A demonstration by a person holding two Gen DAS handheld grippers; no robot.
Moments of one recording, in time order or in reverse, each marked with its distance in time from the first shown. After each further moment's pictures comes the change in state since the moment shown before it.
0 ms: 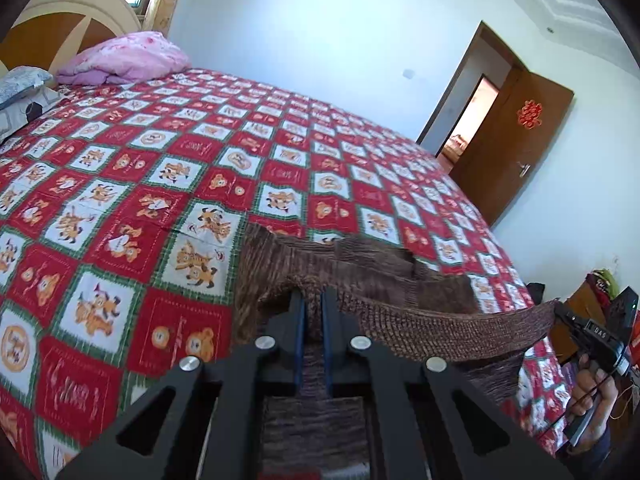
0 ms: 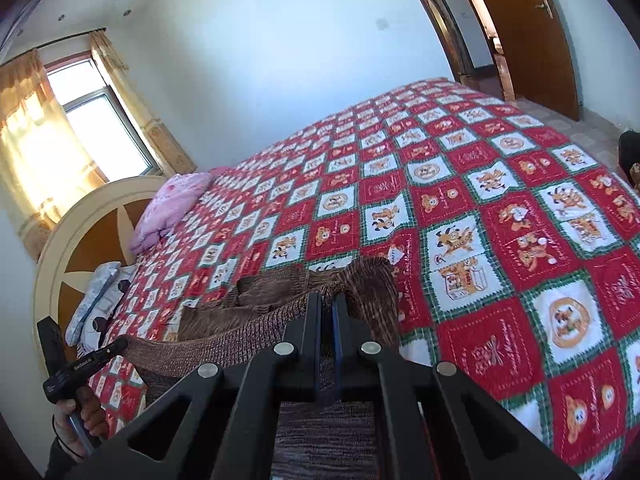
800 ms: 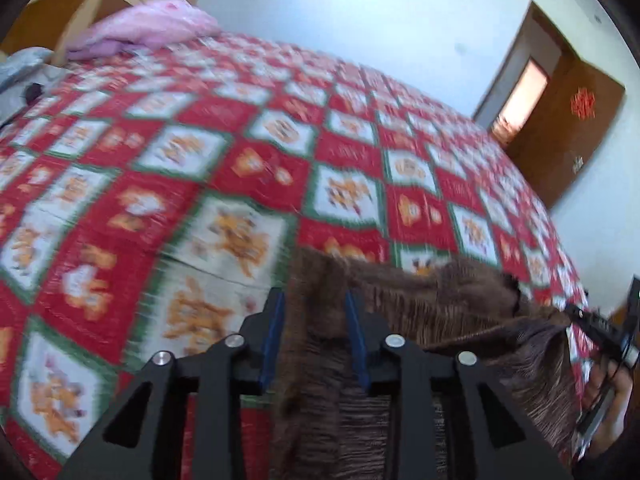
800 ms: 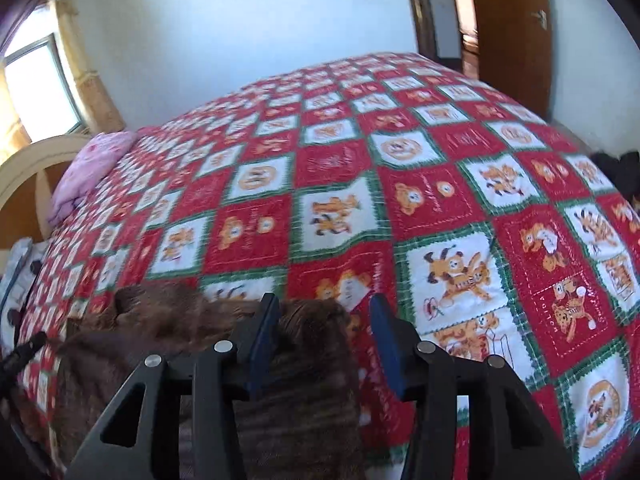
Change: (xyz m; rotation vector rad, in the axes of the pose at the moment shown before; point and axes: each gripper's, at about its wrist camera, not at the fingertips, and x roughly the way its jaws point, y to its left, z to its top) left arm 0.102 0.046 0.034 -0.046 0.052 0.175; right arm 0.142 -0.012 0.024 -0.100 0.101 -0.264
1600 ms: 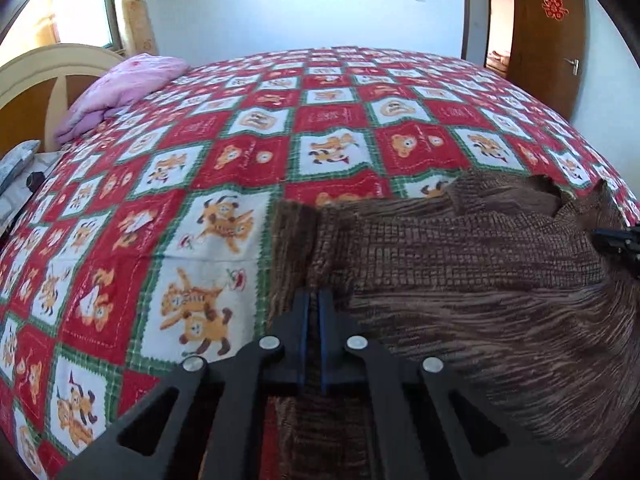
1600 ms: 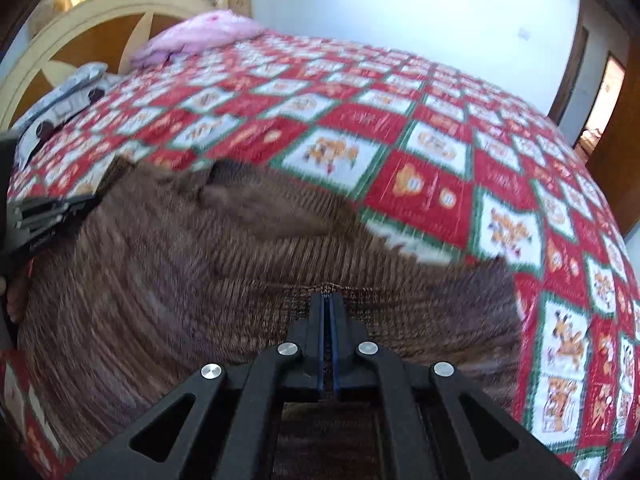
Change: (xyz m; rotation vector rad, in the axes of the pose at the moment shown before) left arm 0.033 -0.041 -0.041 0.318 0.018 0.170; right arm 0.033 0.116 -0.036 -0.529 0.099 0.098
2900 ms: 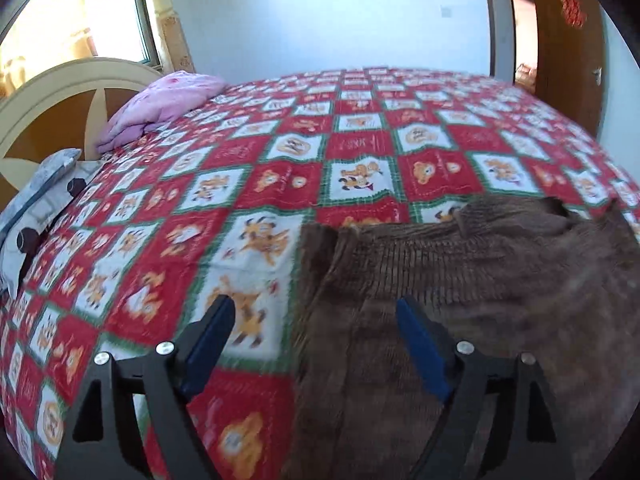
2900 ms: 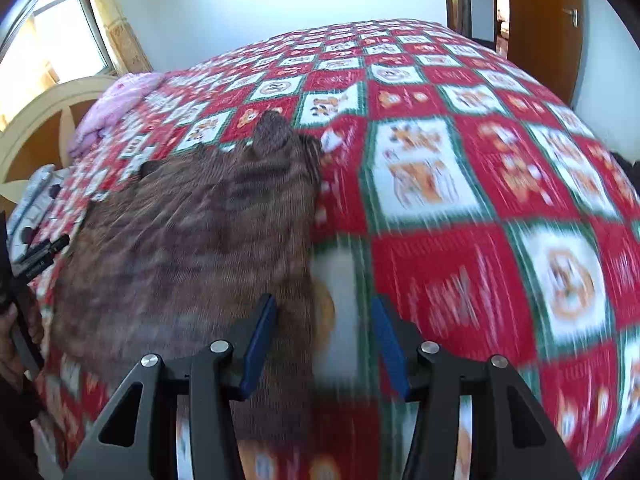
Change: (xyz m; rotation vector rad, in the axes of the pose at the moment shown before) left arm -0.041 -0.001 -0.003 -0.027 -0.071 0.129; right arm -0.099 -0.097 -0.140 0.445 0.038 0.009
